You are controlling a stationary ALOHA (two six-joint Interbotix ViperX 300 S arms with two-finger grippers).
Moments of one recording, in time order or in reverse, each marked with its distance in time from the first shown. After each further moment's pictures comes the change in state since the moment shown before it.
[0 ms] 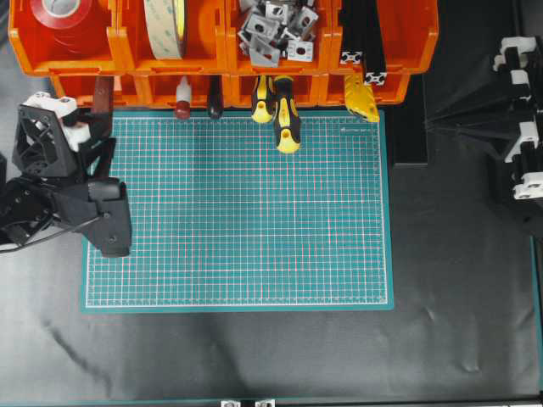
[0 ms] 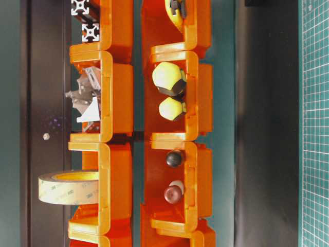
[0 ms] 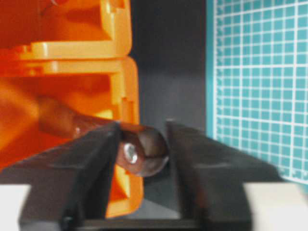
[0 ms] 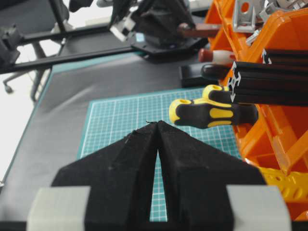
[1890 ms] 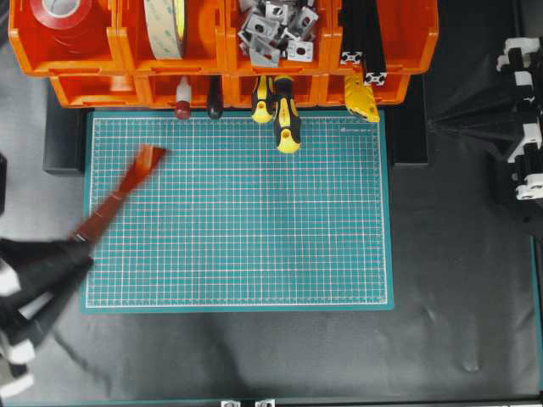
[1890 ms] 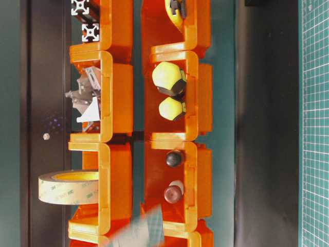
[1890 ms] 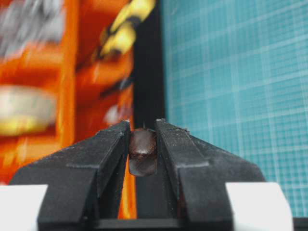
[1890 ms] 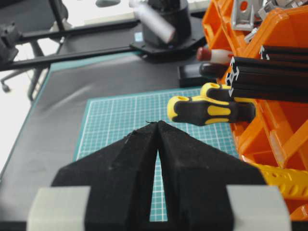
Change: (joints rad) left arm -0.408 0.044 -0.589 0.003 0.258 0.187; right arm 0.000 -0.025 0.015 -0.011 0.000 -0.008
